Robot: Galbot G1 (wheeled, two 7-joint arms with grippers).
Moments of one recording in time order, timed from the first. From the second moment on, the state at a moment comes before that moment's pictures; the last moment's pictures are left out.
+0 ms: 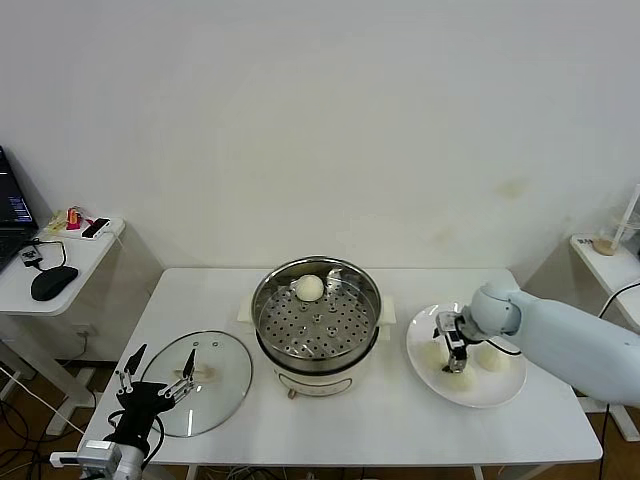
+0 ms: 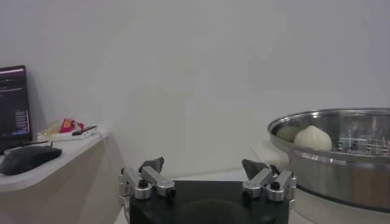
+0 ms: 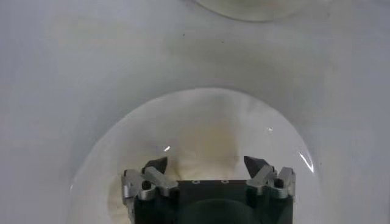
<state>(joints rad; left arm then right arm) 1.71 -1.24 -0.70 -2.17 -0.23 0.07 -0.03 -0.01 0.68 -0.94 1.35 -0.03 -0.33 -0.91</state>
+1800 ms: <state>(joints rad) 1.69 -1.23 -0.70 -2.22 -0.24 0.08 -0.03 0.52 0.63 -1.15 1.58 0.27 -0.44 -0.95</state>
